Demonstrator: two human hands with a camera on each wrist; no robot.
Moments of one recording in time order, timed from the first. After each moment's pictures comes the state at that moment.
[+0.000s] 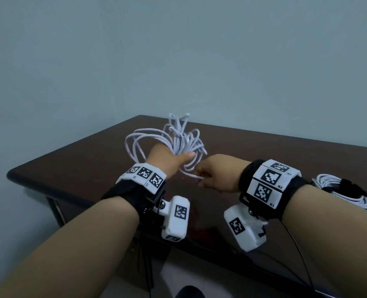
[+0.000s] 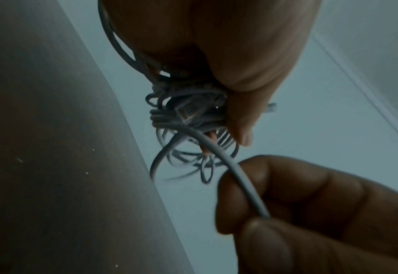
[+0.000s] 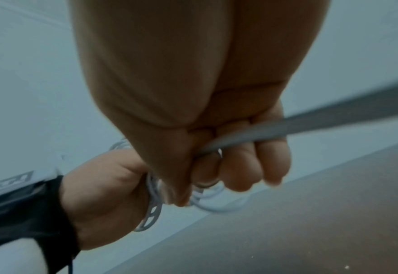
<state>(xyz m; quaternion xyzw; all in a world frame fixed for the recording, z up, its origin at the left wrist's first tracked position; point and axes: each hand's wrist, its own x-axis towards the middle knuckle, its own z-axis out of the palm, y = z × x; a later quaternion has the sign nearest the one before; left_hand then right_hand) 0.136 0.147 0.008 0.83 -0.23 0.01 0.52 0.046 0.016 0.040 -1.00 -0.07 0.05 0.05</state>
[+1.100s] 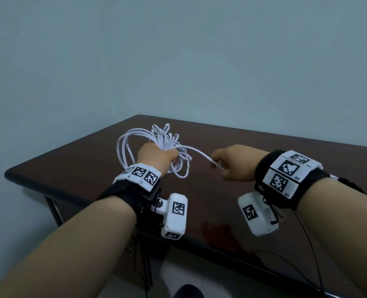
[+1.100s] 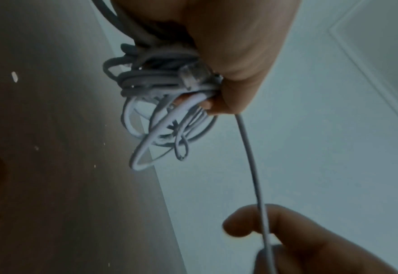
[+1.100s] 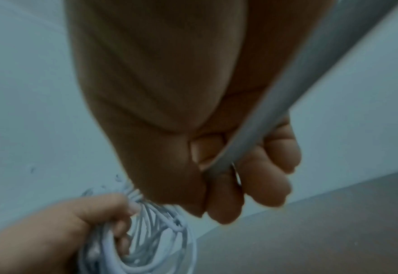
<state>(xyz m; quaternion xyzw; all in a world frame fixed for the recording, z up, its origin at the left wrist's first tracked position) 0.146 0.151 0.006 0.85 -0.12 0.04 0.52 0.038 -0.017 0.051 -1.00 0.01 0.04 0.03</state>
